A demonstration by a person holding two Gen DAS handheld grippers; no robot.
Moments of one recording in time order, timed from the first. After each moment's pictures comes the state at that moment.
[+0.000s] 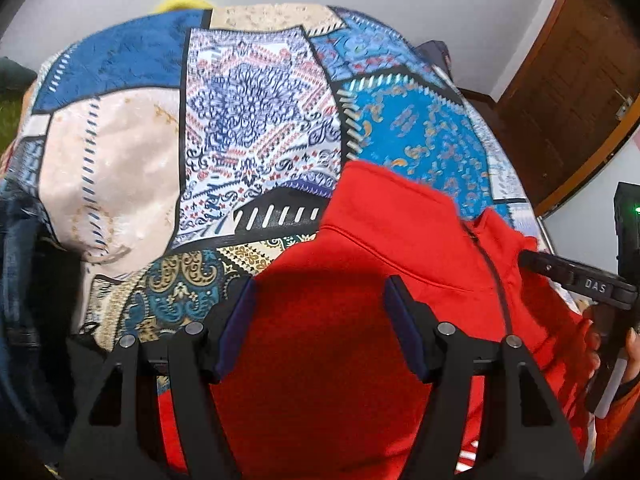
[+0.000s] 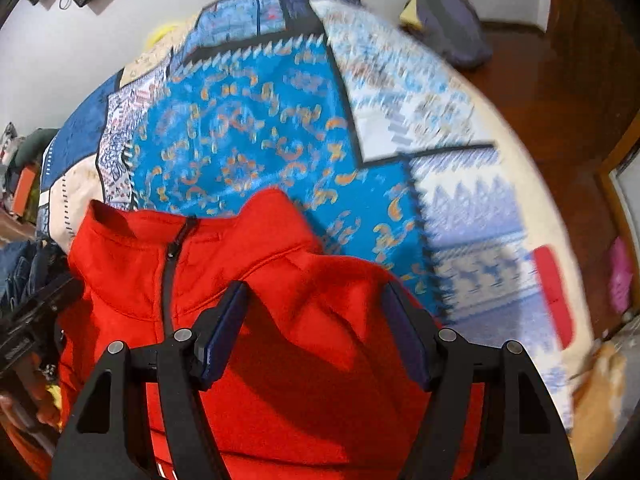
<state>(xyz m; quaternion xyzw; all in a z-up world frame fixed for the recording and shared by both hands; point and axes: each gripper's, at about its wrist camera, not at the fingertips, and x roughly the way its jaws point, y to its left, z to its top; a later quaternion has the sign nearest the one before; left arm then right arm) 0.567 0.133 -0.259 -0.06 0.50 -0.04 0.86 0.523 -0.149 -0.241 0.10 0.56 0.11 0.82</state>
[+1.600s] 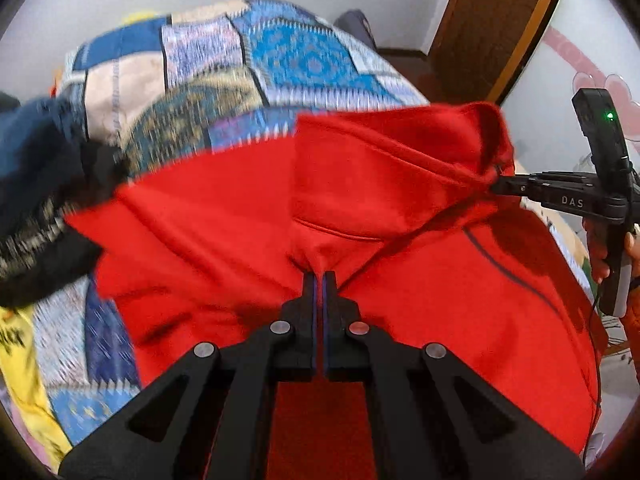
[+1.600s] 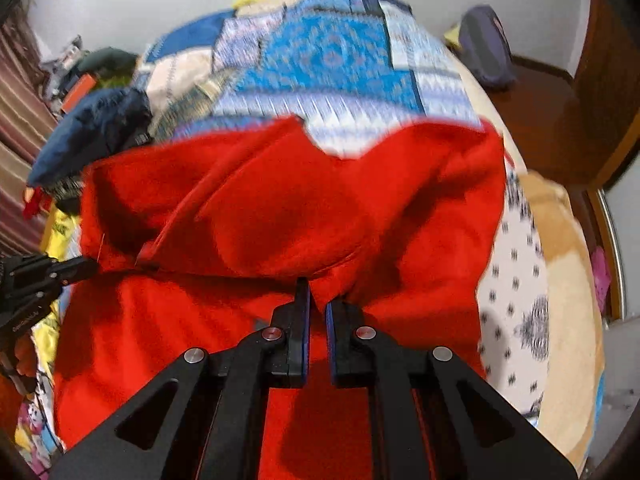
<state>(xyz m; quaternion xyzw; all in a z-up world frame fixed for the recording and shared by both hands) 0.279 0.075 -0.229 0.00 0.51 -0.13 0.85 0.291 -0.172 -0.200 0.00 0.55 0.18 0.82</state>
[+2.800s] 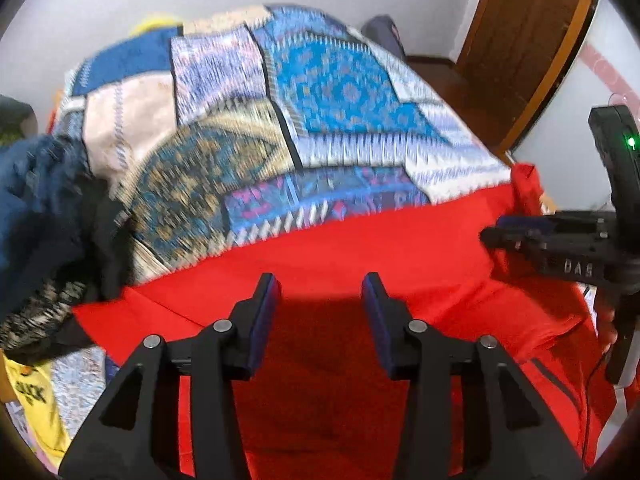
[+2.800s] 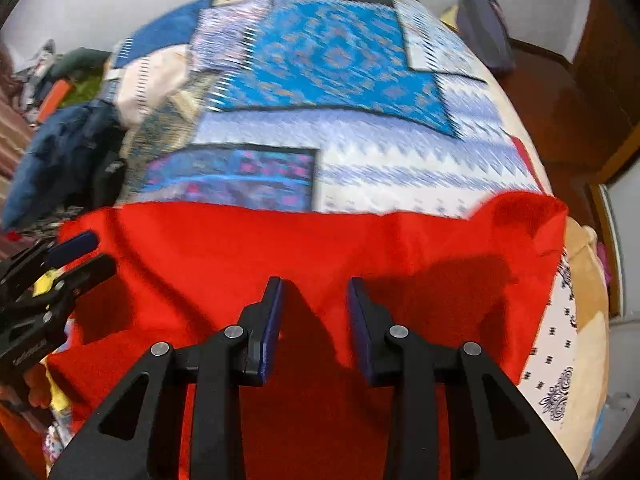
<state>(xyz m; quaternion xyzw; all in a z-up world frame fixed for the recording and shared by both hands) 0.381 0.075 -0.233 0.01 0.52 -0.09 0.85 0.360 -0.129 -0.213 0.01 0.57 0.14 0.81</state>
